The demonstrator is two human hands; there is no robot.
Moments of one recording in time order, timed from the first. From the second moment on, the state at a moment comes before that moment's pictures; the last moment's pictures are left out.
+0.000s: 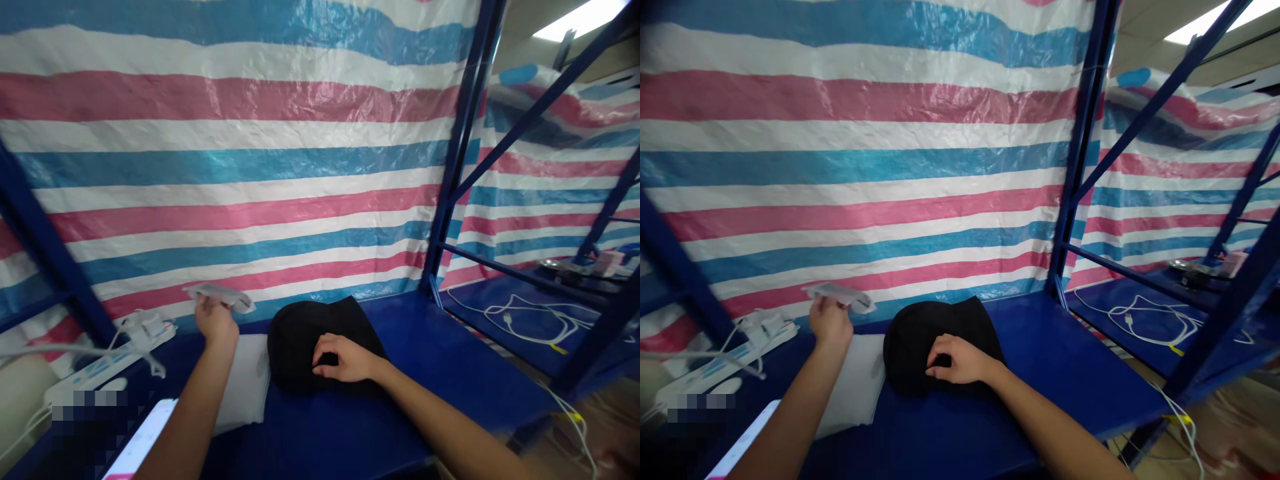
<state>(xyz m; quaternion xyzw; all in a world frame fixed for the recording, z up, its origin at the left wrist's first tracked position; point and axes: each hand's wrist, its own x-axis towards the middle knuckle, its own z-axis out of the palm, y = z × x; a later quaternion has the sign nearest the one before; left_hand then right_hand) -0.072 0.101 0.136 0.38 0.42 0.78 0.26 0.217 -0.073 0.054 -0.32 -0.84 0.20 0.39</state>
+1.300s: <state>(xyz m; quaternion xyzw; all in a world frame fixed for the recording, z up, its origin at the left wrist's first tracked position) -0.004 -0.012 0.086 0.90 0.24 0.36 -0.07 0.249 -0.058 0.053 -0.44 -0.66 0.24 0.57</state>
